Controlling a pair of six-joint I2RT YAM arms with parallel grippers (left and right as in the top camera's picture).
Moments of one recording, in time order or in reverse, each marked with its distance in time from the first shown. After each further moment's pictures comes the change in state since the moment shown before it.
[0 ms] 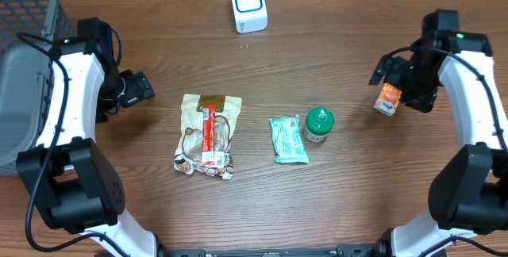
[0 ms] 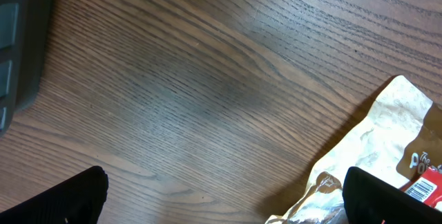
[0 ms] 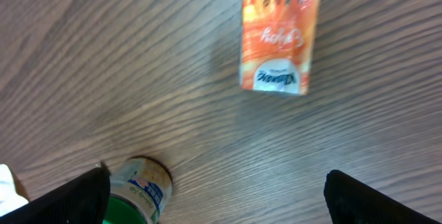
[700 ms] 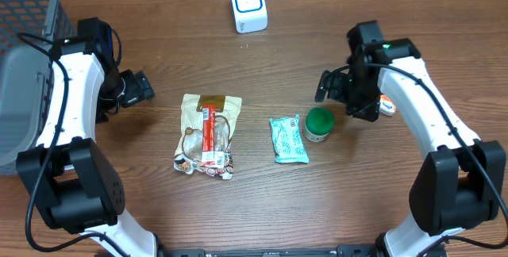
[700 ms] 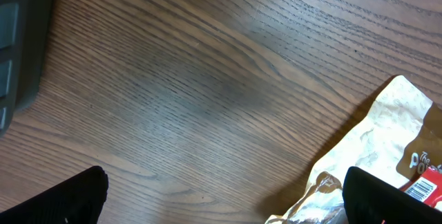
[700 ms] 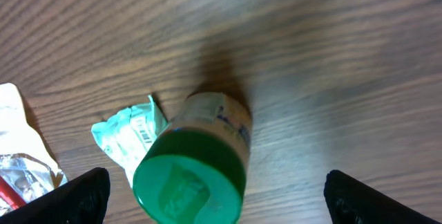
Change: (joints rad) left arm 0.000 0.000 0.000 0.000 0.000 0.000; right arm 0.324 0.000 -0.074 0.021 -0.022 0.181
